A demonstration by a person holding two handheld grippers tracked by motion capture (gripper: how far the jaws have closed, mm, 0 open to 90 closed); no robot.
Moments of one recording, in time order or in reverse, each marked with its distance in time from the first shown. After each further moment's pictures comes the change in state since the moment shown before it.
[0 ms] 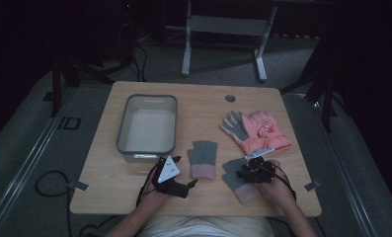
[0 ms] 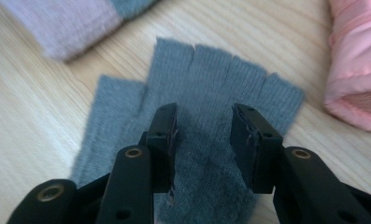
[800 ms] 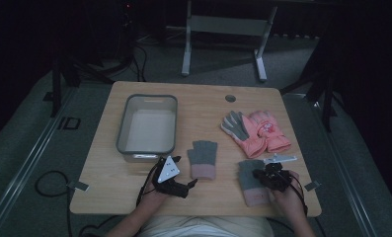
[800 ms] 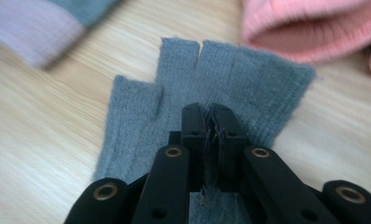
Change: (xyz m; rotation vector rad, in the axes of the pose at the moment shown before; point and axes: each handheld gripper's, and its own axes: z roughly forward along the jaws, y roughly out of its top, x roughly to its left) left arm 0.000 0.000 0.000 0.002 0.001 -0.002; right arm -0.005 -0.034 -0.039 -0.078 -0.119 0.223
